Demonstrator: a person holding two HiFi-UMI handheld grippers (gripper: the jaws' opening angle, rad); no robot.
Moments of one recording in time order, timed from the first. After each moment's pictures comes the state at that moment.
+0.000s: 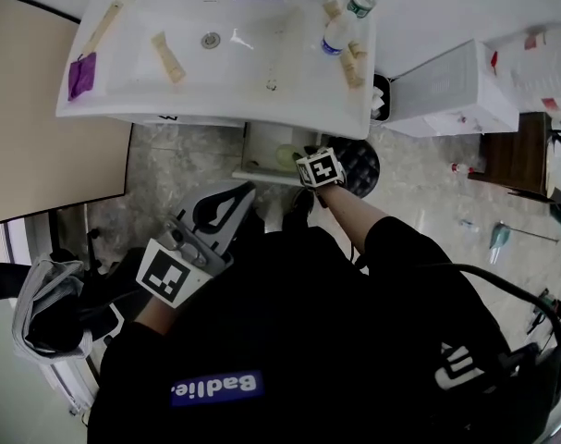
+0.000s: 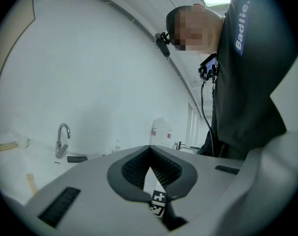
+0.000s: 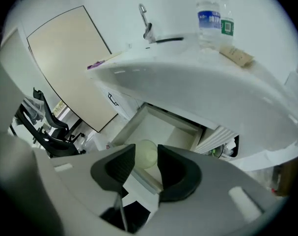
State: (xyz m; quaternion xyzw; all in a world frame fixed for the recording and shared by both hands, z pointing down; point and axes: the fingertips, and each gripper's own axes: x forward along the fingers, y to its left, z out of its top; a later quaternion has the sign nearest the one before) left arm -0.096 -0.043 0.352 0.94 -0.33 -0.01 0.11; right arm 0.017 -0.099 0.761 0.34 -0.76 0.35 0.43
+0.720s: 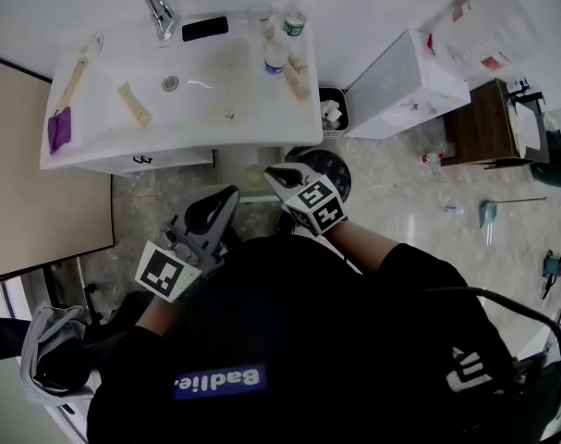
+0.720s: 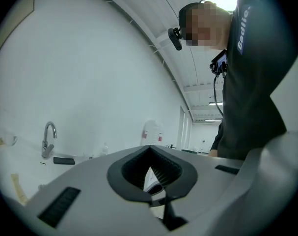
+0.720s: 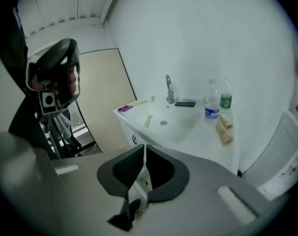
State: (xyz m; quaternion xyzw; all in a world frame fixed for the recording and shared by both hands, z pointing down) left arm -0.063 -0.032 0.336 0.95 -0.28 -0.03 0.10; right arm -0.001 -0.066 0.527 0.33 -0.88 0.22 0.25
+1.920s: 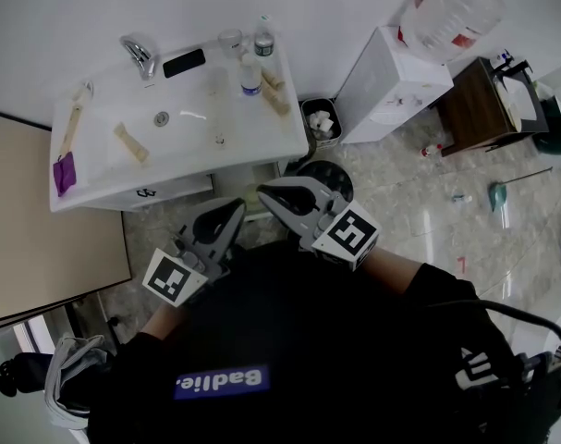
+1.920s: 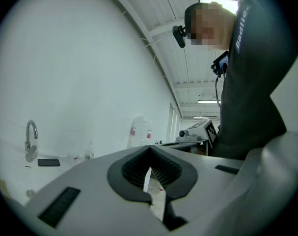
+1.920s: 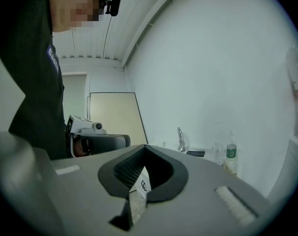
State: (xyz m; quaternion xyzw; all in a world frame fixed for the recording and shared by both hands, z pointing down) left arm -0.015 -0.022 0.316 0.97 -0.21 -0.01 0.10; right arm 0.012 -0.032 0.328 0.32 -0.94 0.11 0.03
